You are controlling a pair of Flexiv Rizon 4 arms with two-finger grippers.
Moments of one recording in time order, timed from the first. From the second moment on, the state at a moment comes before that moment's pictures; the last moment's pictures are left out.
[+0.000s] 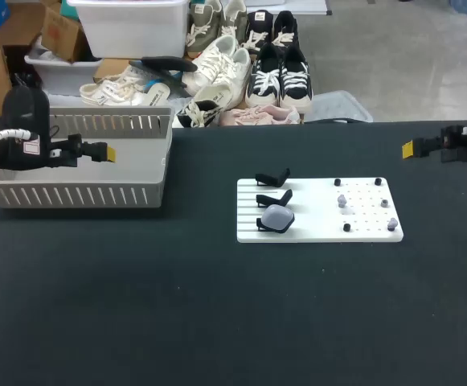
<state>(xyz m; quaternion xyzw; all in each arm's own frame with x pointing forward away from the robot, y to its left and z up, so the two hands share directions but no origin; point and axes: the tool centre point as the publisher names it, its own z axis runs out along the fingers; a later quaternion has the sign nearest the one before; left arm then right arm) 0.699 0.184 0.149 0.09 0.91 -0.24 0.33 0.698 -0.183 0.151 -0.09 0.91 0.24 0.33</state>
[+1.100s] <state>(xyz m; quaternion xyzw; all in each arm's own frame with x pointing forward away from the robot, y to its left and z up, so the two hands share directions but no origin) 0.703 0.180 0.154 0.20 0.89 -0.22 0.34 0.698 -0.183 0.151 -0.09 0.91 0.24 0.33</state>
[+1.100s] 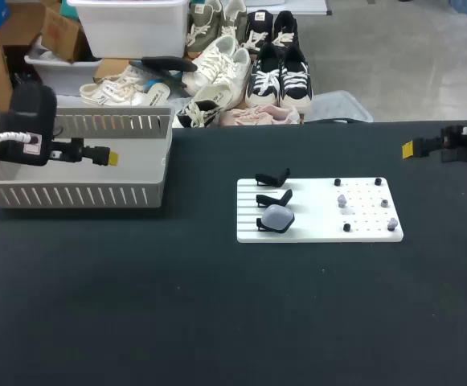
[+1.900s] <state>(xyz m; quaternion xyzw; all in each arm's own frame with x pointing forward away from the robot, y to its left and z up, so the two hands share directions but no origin) 0.736 0.085 0.190 0.46 0.75 -0.23 0.41 0.698 -0.183 0.151 -0.09 0.91 0.24 0.33</state>
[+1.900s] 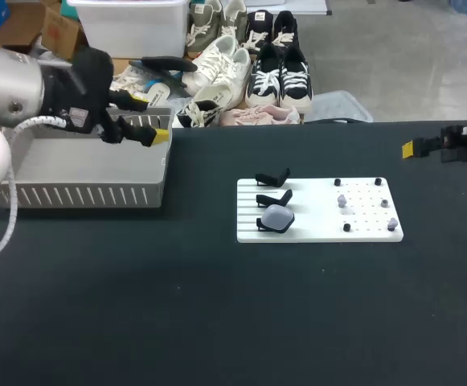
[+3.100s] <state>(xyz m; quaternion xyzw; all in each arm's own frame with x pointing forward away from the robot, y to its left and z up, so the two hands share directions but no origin) 0.695 -0.022 0.095 0.63 0.63 -0.28 0.35 0.699 -0.183 0.151 -0.09 0.91 0.24 0.33</state>
